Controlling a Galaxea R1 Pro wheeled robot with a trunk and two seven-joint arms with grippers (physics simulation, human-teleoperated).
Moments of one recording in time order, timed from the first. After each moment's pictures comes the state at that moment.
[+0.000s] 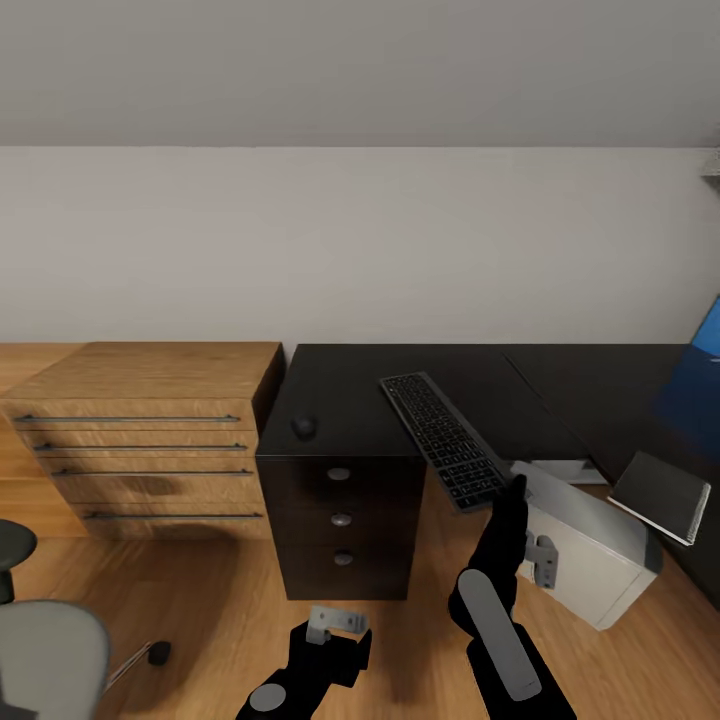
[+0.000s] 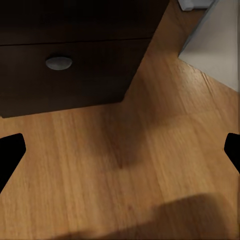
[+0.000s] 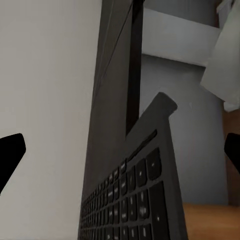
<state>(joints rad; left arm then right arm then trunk) -0.07 -0.08 -0.49 -1.36 0.25 0.44 0.23 -0.31 0.15 0.17 -1.33 -1.21 -0.85 -0.29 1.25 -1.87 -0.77</state>
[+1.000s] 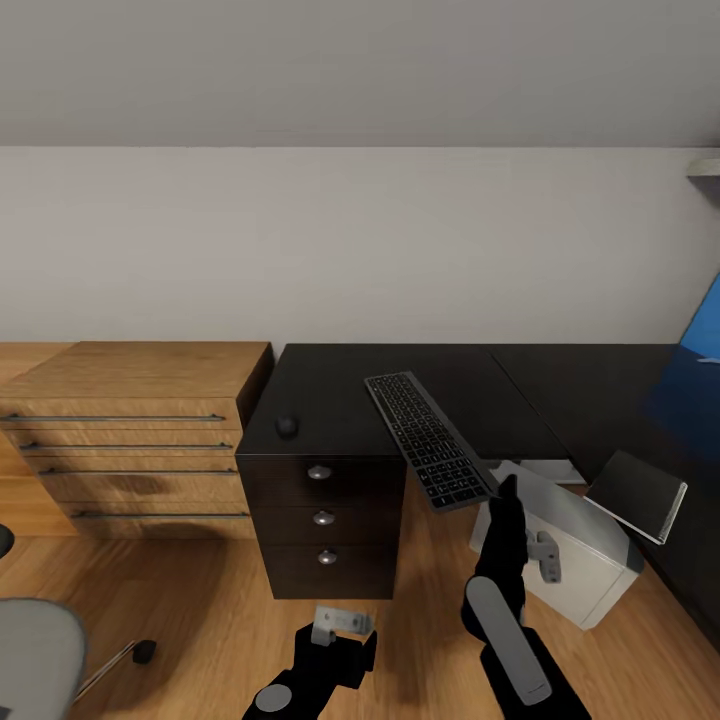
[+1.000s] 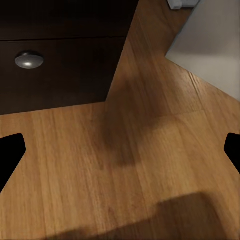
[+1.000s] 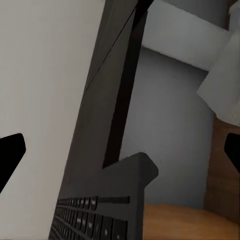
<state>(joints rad) -0.07 -0.10 -0.50 -1.35 0.25 0.44 0.23 -0.31 0.09 0.19 -1.29 -1.16 -0.75 -0.31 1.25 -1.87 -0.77</state>
